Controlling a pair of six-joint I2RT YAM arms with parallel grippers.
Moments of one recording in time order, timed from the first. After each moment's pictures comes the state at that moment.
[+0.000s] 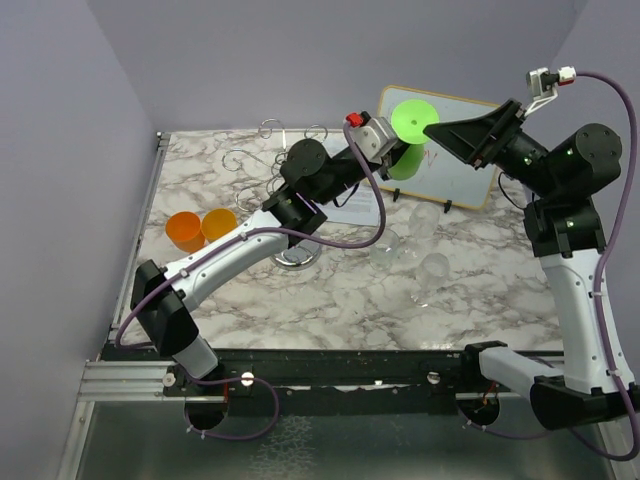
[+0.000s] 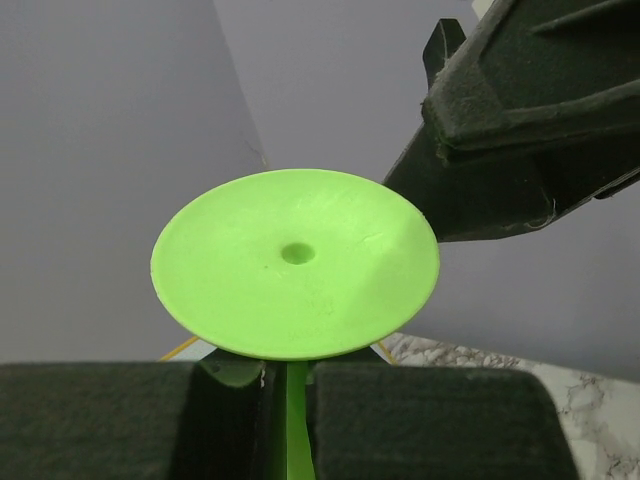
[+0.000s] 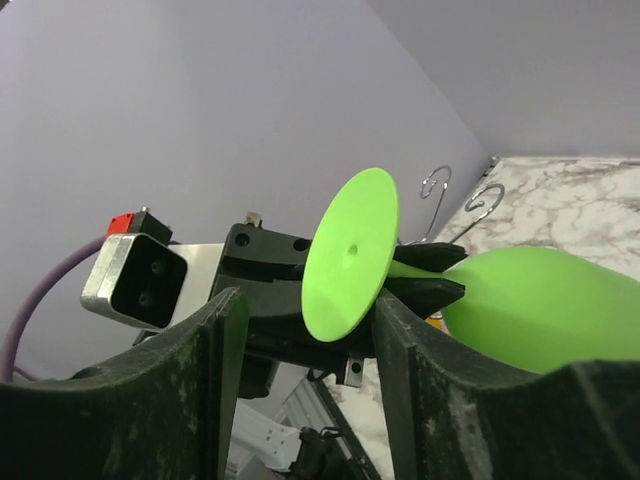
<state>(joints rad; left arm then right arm) -0.88 1.60 1.54 0.48 0.21 0.18 0.12 1.10 1.47 -0.07 -0.76 0.94</state>
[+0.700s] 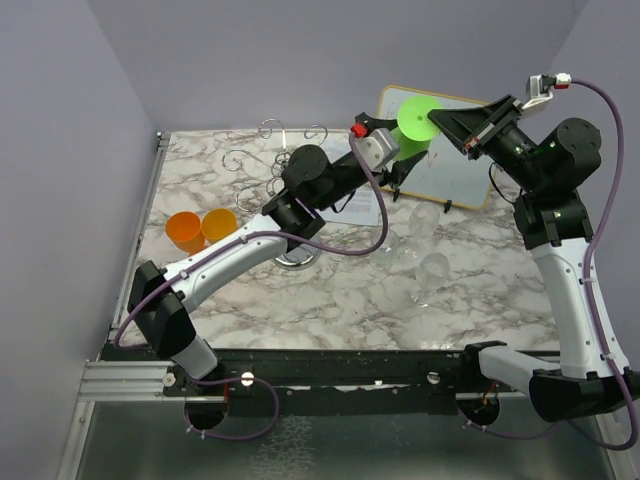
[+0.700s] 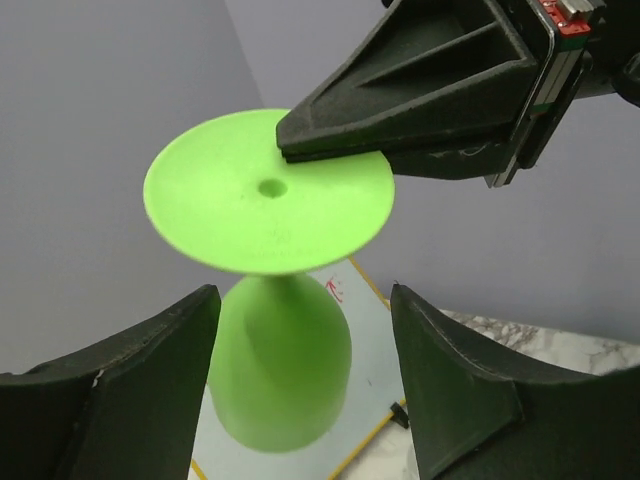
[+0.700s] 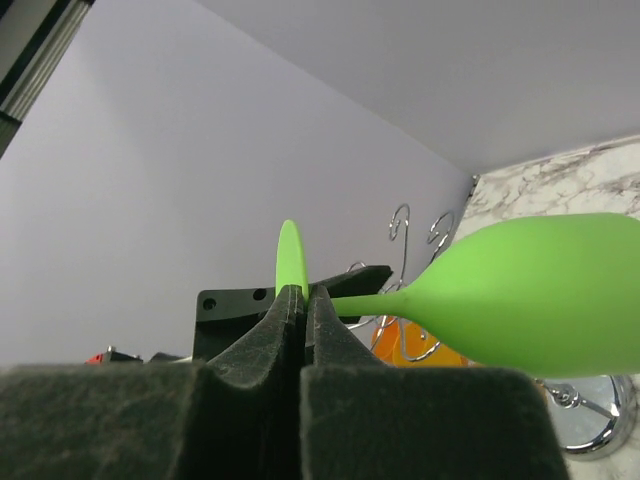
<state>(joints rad) -0.87 1.59 1.49 0.49 0.22 0.25 0.12 1.14 1.42 -0.06 -0.56 1.10</state>
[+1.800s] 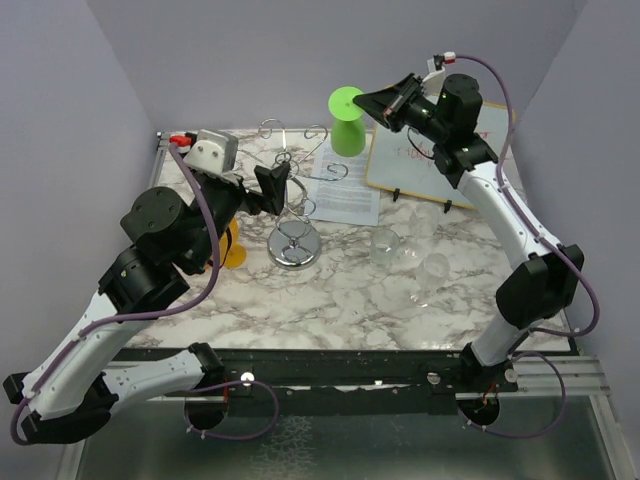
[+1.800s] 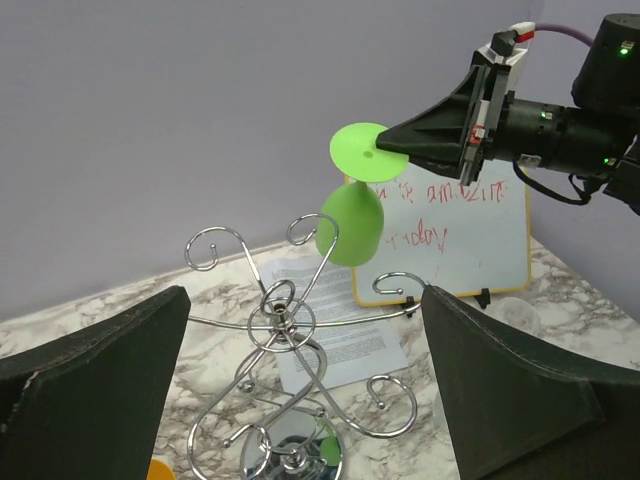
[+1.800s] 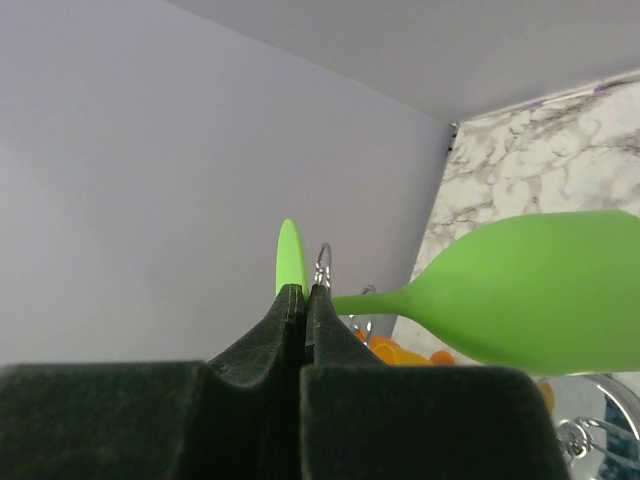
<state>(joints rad) -0.87 0.94 1.44 -0.34 -0.43 0.03 0.32 1.65 1.65 0.02 -0.45 1.09</state>
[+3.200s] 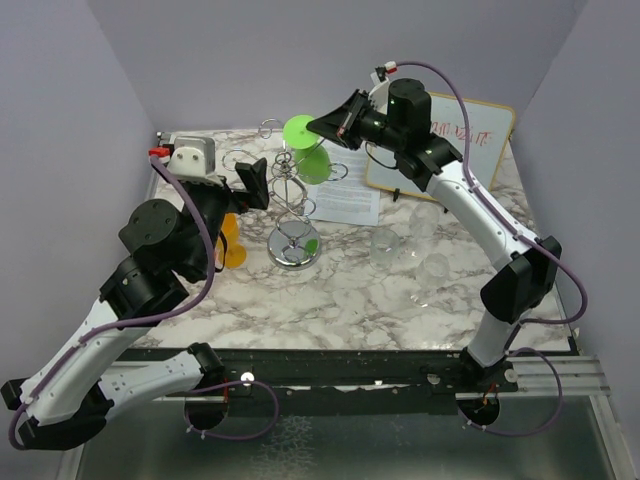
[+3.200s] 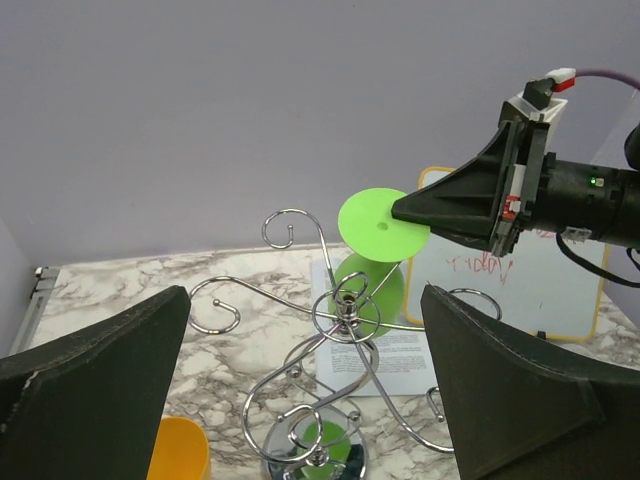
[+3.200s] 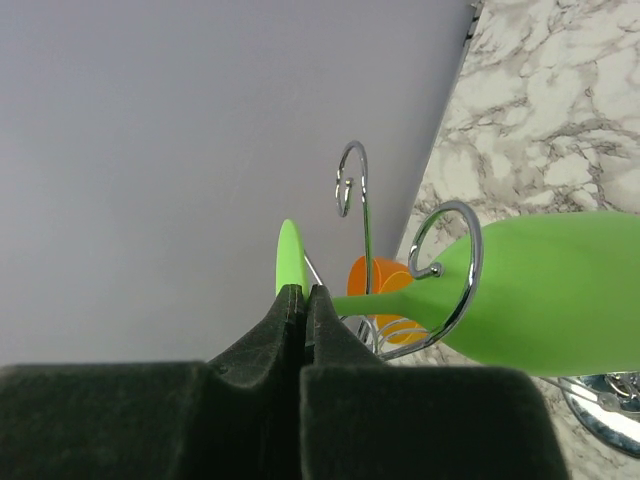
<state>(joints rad) -0.87 0.86 1.33 -0.27 -0.65 0.01 0.56 1.79 1.85 -0.17 -0.39 1.03</state>
